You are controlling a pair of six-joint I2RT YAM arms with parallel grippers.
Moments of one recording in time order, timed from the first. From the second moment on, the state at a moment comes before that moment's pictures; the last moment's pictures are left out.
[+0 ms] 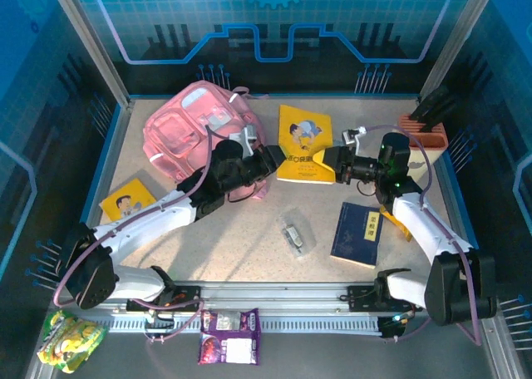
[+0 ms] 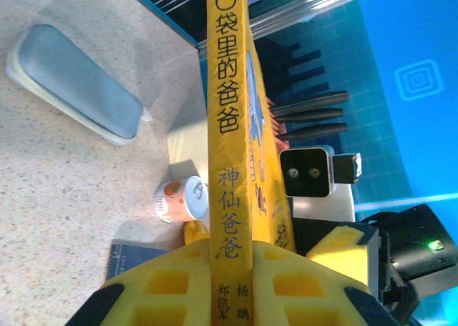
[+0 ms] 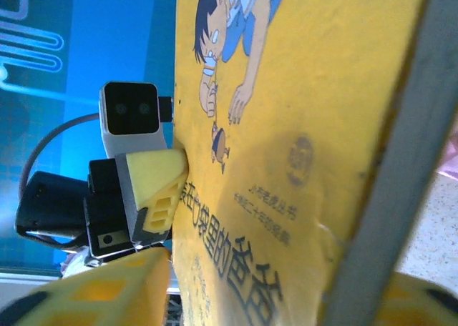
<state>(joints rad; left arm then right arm) -0.71 1.33 0.97 0.13 0.11 -1.15 0.11 1.20 0.74 0.19 -1.15 1.08</state>
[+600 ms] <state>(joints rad) -0.71 1.28 0.98 -0.13 0.02 -0.84 0.09 1.18 0.88 -0.29 -0.98 0.73</state>
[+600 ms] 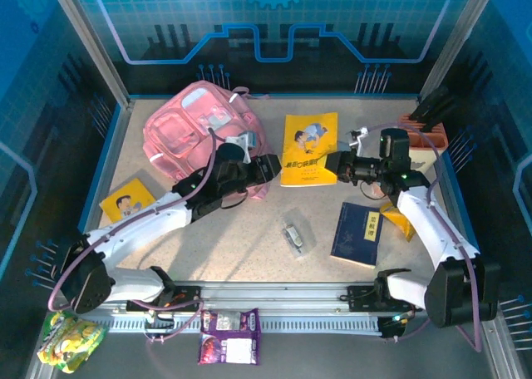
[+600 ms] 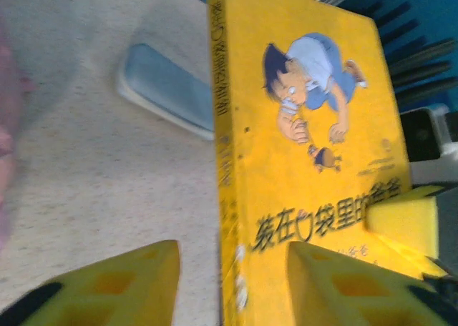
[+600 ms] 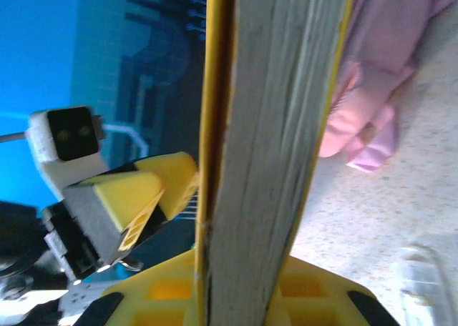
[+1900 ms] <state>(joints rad) -0.51 1.73 1.26 -0.54 -0.25 -0.04 0.09 1.24 0.90 -0.51 -0.79 0.53</state>
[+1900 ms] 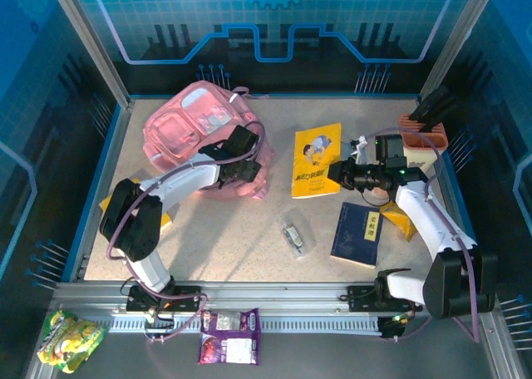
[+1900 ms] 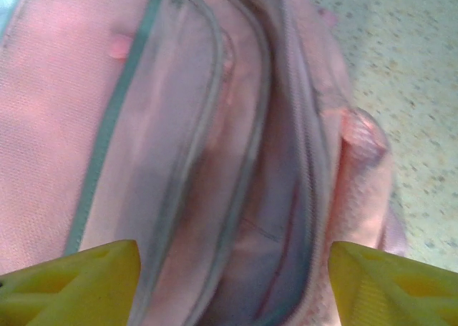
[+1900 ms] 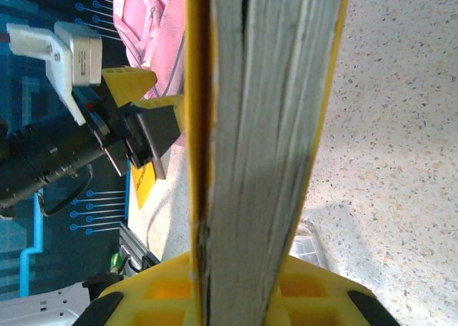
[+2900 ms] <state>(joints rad) -0.41 1.95 1.40 -0.50 -0.24 0.08 0.10 1.29 0.90 -0.49 -0.79 0.56</state>
